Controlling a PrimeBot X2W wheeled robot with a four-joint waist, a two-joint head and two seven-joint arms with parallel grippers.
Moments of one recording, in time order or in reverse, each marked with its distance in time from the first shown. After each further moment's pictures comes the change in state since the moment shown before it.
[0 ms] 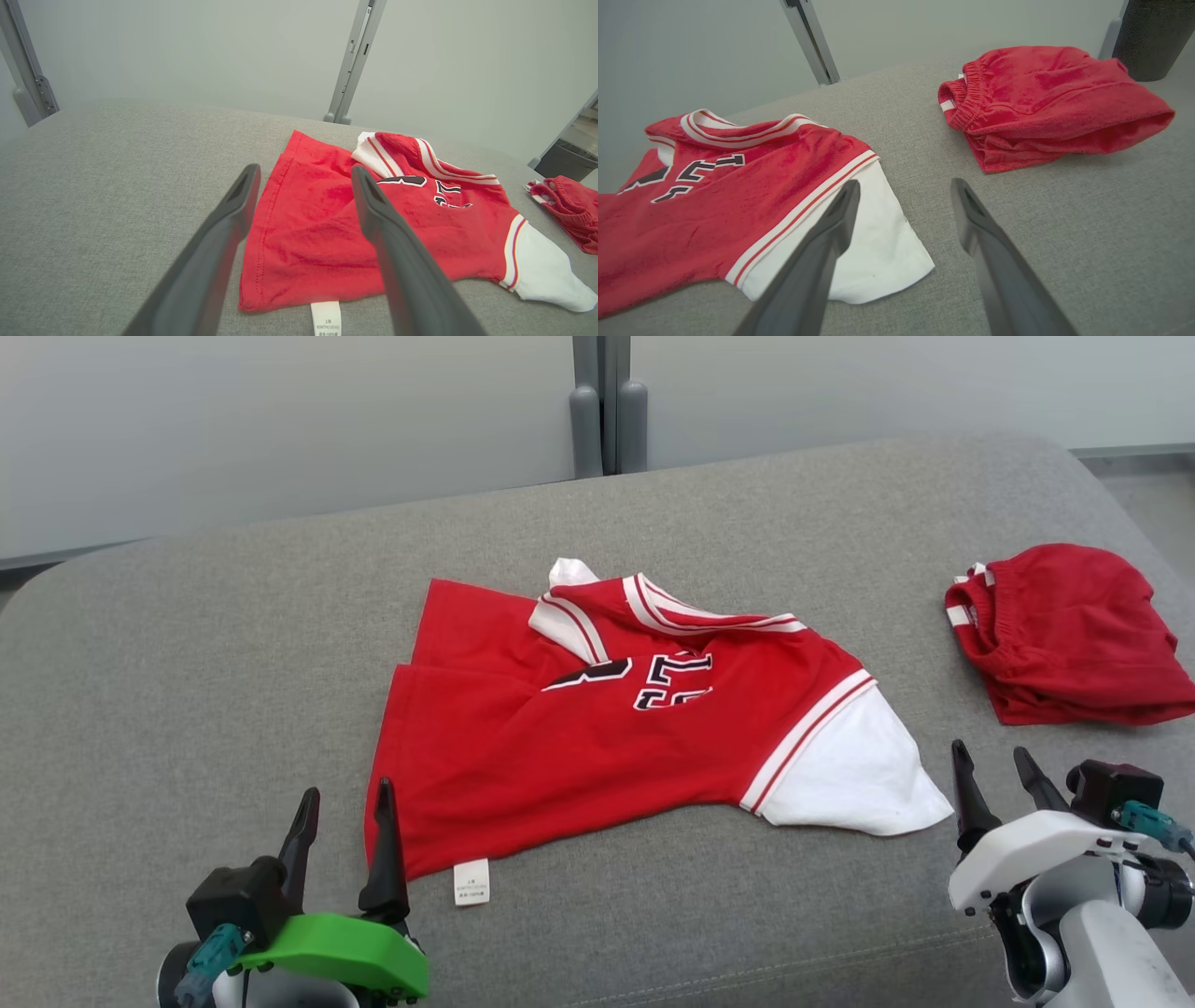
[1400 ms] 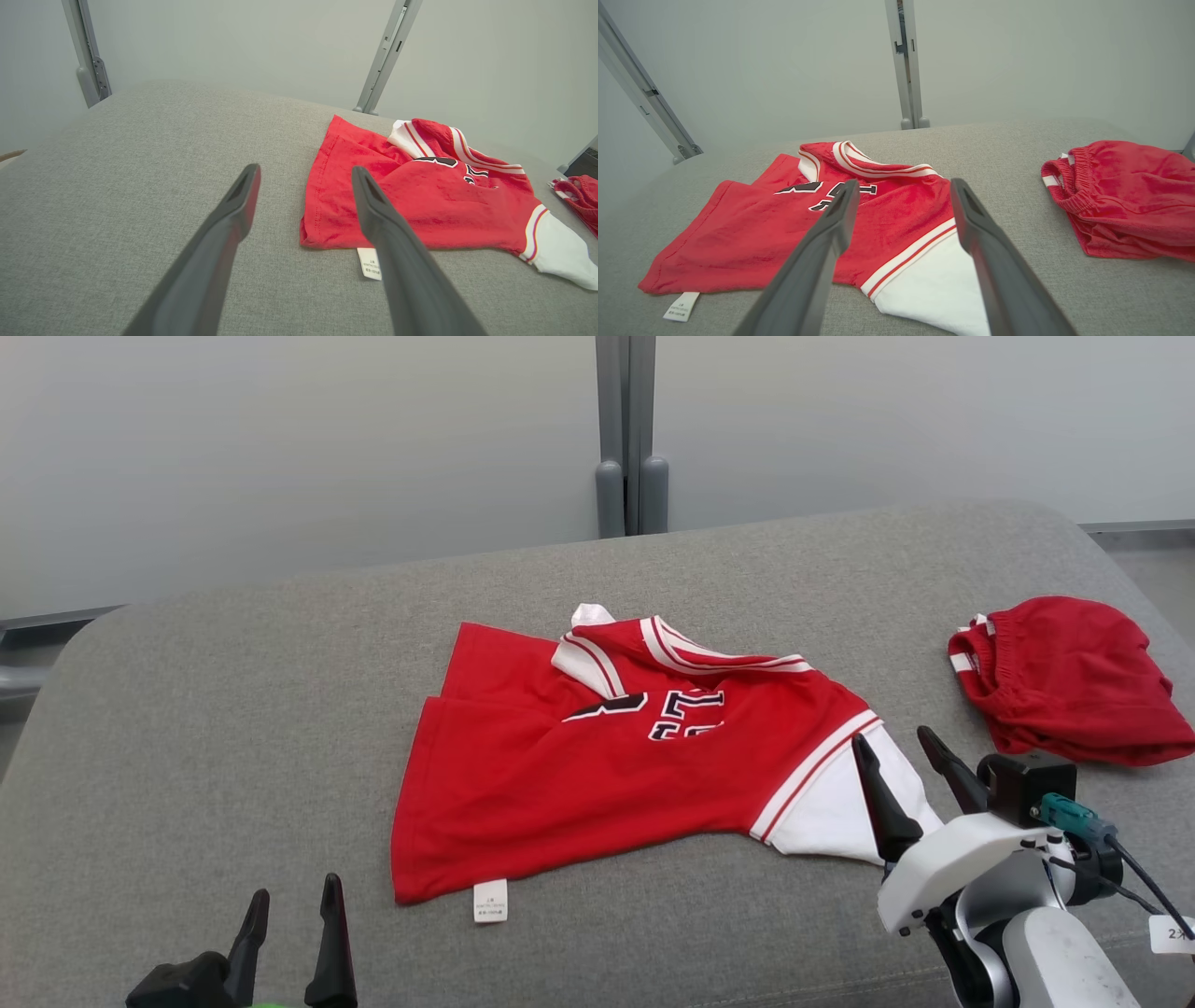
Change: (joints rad) left arm 0.179 0.079 0.055 -0.041 -0.083 -0.007 -0.011; right arm 0.097 0.032 0.155 -0.340 -0.067 0.000 0.159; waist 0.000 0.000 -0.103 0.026
